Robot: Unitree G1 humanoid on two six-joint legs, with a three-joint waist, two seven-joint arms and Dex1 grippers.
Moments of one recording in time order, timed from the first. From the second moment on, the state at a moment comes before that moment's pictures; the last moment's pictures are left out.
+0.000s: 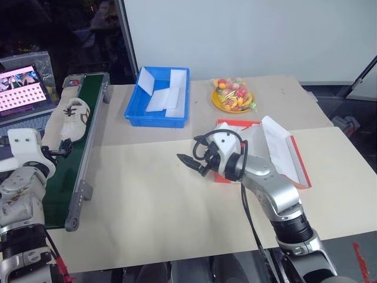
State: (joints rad) left arm -0.30 0.66 0.49 0.19 -0.30 0.41 -0.27; right arm -0.50 -0.29 0.23 -0.29 0.27 0.64 0.51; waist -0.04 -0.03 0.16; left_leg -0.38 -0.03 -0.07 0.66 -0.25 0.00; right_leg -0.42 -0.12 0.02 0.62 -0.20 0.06
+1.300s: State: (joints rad) left arm -0.28 0.56 0.42 0.08 -0.27 0.61 -0.21; right arm -0.50 -0.27 0.19 -0.33 0.30 0.67 0.49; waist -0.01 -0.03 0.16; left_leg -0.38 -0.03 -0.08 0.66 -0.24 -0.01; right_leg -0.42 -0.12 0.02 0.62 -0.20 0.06
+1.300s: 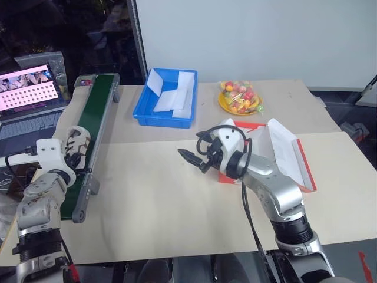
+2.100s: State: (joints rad) left arm -0.42 0.26 -0.10 -0.31 -0.24 0.61 -0.35; right arm -0.75 0.08 -0.50 -0.05 0.89 1.13 -0.05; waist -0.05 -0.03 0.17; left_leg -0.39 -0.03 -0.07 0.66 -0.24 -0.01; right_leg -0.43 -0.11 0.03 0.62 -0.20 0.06
